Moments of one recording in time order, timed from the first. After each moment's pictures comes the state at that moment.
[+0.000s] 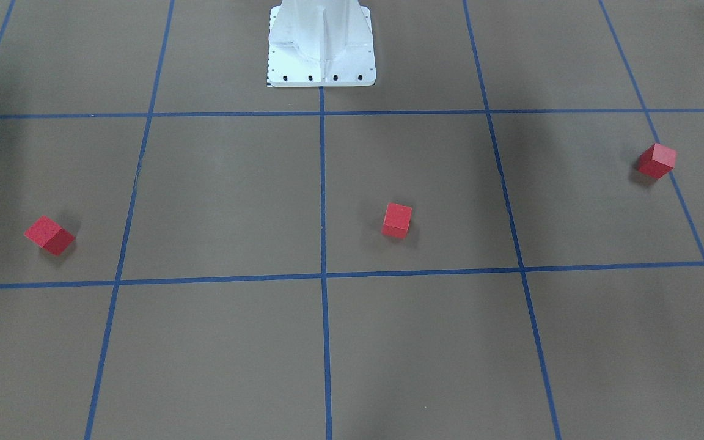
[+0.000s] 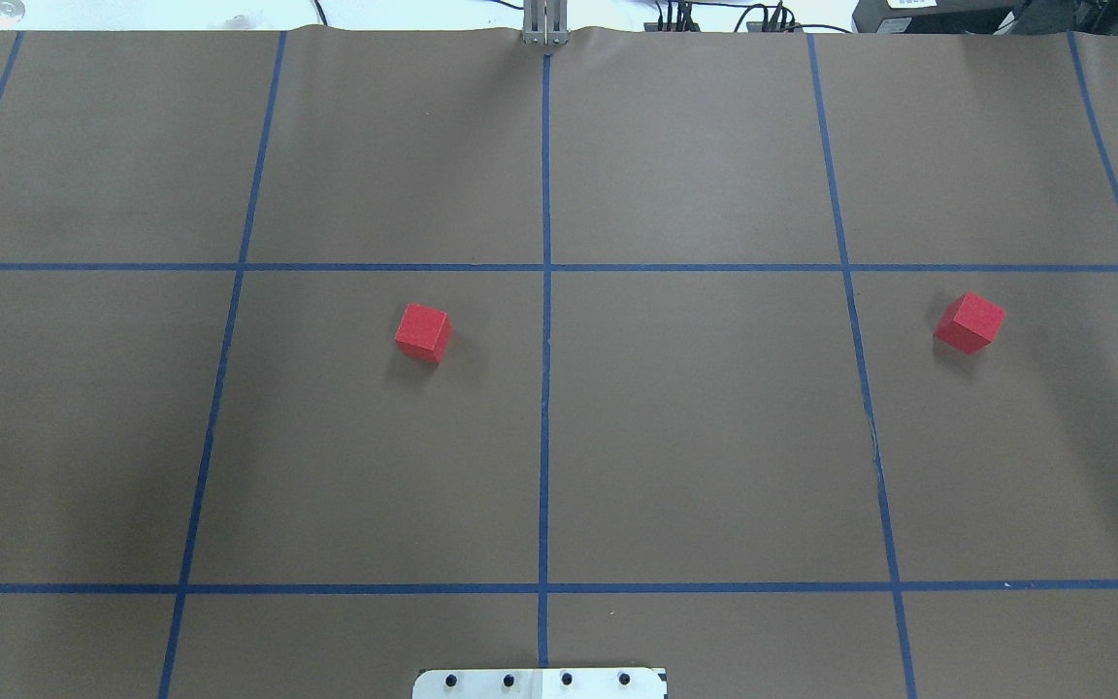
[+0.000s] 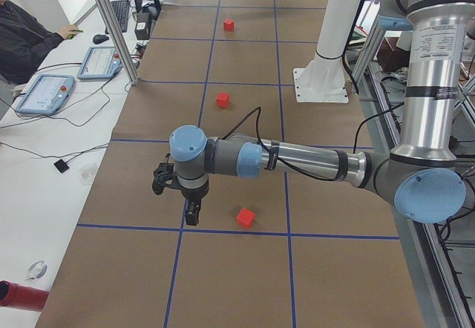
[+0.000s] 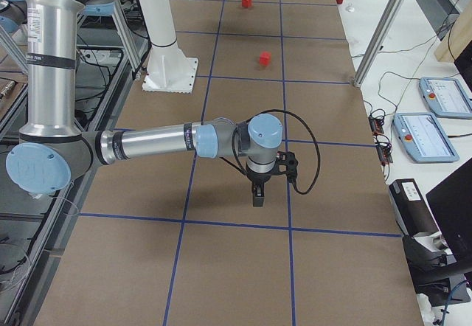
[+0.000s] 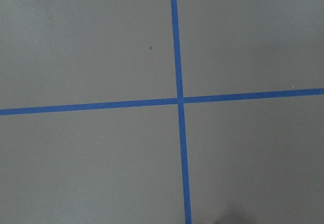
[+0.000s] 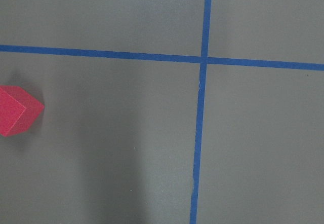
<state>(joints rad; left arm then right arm) -1.56 -1.59 -1.69 -1.53 -2.31 0.00 1.50 -1.66 1.83 -1.67 2.33 0.04</state>
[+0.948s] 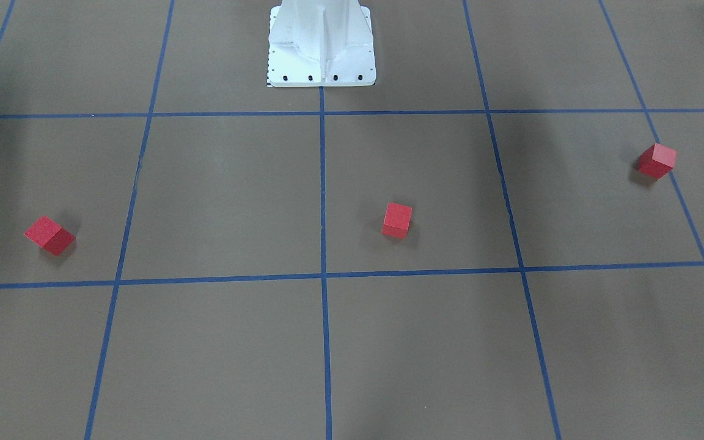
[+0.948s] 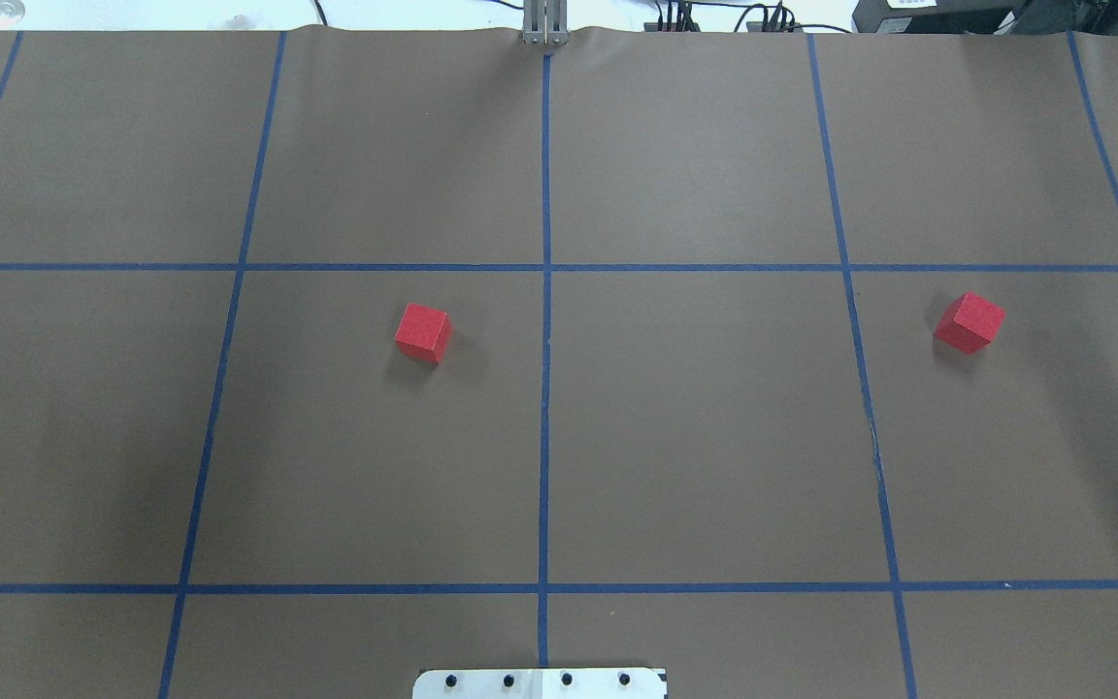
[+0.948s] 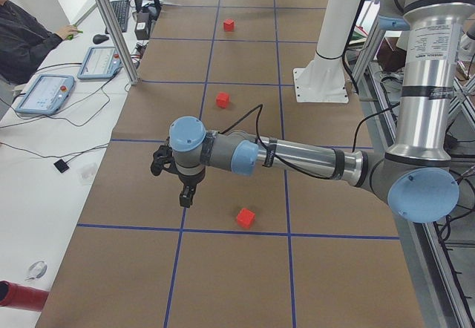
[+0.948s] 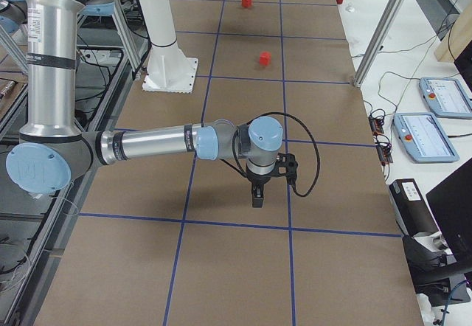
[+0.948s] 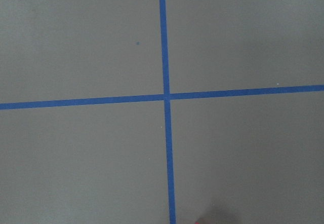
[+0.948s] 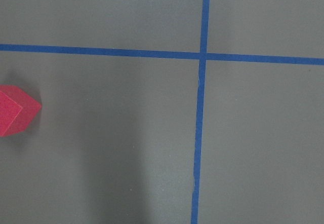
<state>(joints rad) -1.49 -1.62 -1.69 -1.70 -2.41 -0.03 1.50 -1.66 1.82 -1.67 2.35 0.06</state>
